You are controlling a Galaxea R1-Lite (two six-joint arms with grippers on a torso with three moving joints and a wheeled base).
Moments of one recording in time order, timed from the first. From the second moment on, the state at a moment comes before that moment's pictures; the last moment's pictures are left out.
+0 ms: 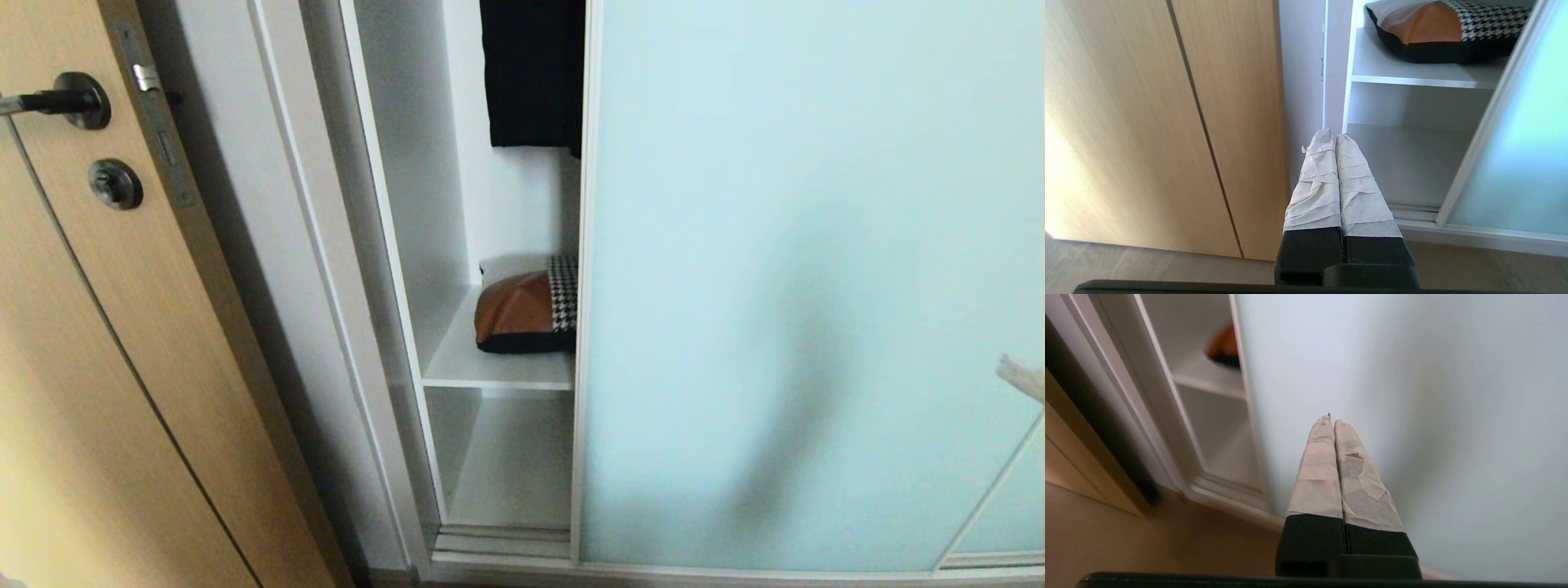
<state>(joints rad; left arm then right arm) 0.02 0.00 0.00 0.00 0.00 0.00 0.17 0.83 -0.58 -0.16 0.08 0.00</state>
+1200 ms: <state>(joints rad) 0.02 0.00 0.00 0.00 0.00 0.00 -0.01 0.00 0.00 -0.01 0.01 -0.07</state>
